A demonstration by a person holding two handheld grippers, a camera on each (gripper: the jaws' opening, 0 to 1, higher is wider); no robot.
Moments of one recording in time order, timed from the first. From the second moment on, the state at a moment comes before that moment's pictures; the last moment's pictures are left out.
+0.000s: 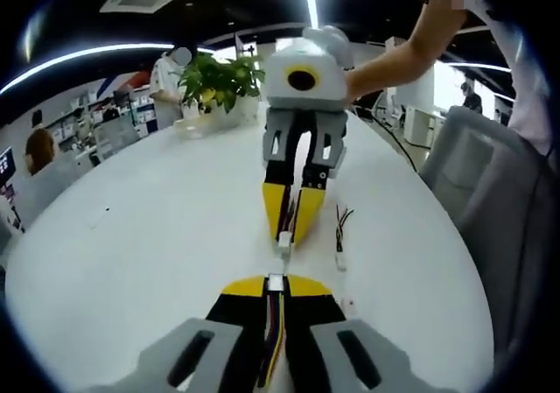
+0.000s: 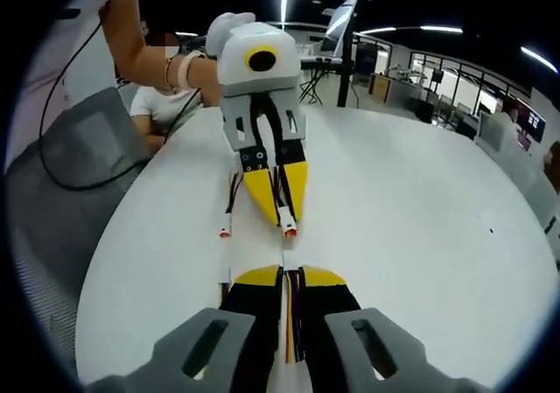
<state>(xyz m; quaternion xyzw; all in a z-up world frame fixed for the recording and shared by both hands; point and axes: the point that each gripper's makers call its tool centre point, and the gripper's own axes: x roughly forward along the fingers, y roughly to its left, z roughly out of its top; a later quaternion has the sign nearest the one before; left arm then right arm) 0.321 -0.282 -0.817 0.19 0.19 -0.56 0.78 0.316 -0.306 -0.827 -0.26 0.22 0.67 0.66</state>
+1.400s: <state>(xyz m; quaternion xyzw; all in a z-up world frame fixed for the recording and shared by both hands) 0.315 -0.289 -0.807 0.16 0.20 -0.58 0.77 0.311 -0.298 -0.814 -0.29 0.18 0.69 0.64</state>
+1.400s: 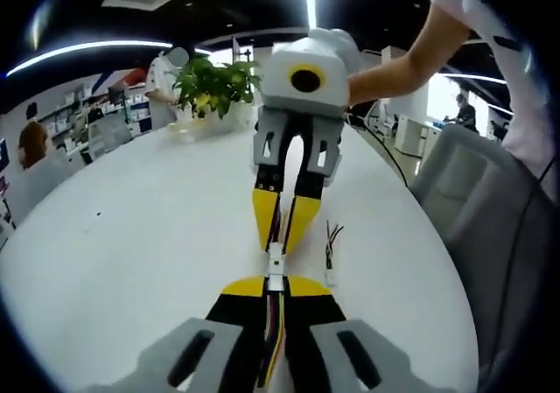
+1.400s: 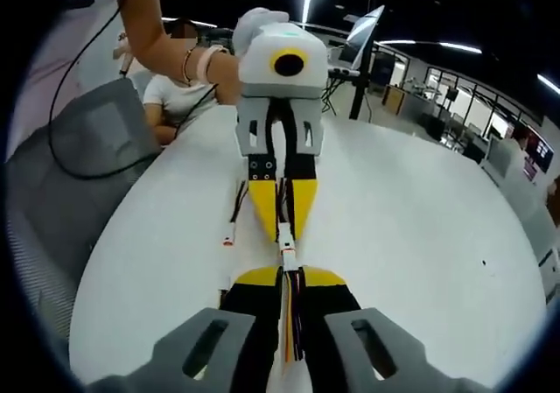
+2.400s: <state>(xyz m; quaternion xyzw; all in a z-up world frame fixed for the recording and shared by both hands) 0.310 -0.294 -0.809 0.17 0.20 -0.59 0.77 0.305 -0.296 -0.816 -0.28 0.20 0.69 0.63</state>
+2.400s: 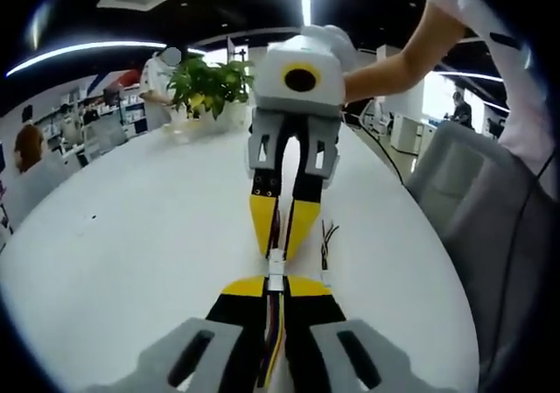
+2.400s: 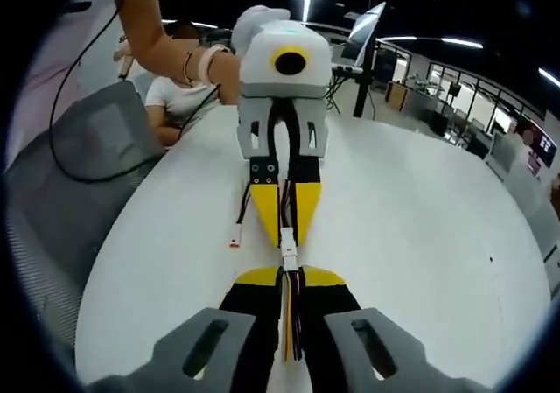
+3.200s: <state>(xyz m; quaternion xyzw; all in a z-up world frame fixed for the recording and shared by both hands) 0.312 -0.301 -0.806 0.21 0.17 -0.59 0.76 0.306 -0.300 -0.815 -0.30 0.18 0.69 0.63</state>
